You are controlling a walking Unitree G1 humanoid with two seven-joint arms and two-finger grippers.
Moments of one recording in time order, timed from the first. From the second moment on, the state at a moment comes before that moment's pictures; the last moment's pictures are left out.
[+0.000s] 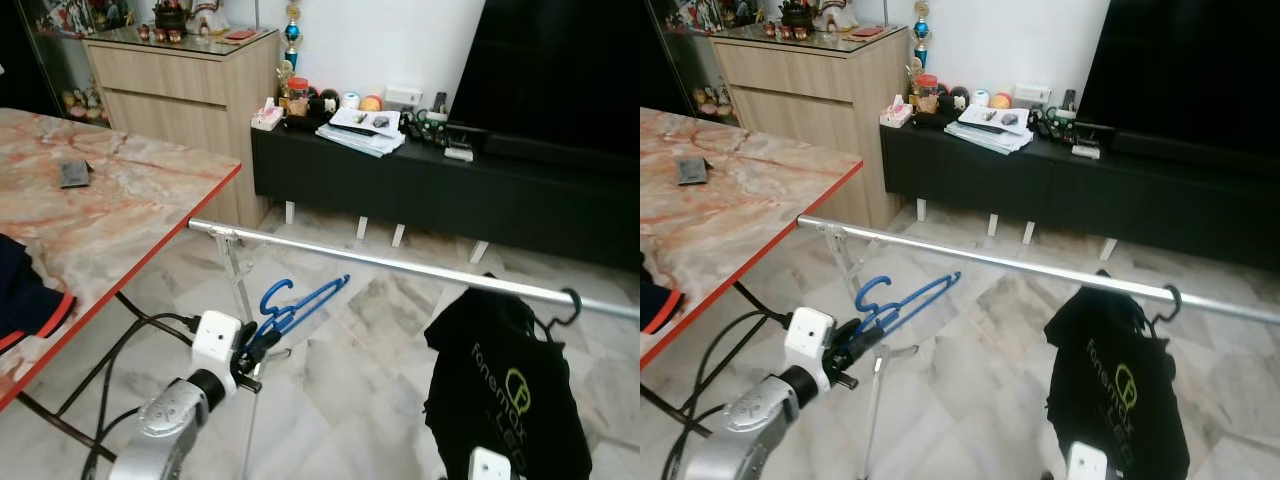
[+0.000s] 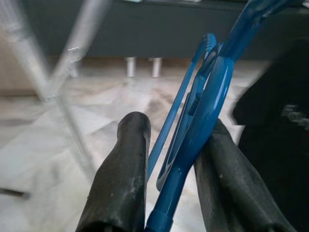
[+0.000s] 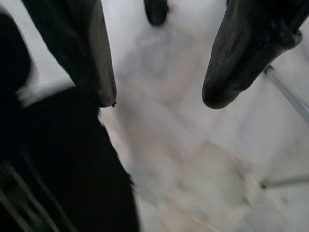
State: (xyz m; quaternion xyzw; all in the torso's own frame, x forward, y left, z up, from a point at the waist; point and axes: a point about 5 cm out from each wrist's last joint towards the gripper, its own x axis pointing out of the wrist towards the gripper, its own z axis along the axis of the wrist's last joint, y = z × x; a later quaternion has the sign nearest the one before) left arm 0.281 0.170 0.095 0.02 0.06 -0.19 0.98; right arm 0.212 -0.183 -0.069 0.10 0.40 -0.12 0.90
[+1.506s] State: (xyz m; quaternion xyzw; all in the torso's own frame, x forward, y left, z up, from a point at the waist) left arm 0.291 0.172 0.070 0.02 0.10 -0.20 0.98; right arm 0.204 -0.180 -0.074 0.11 0.41 -0.12 0.90
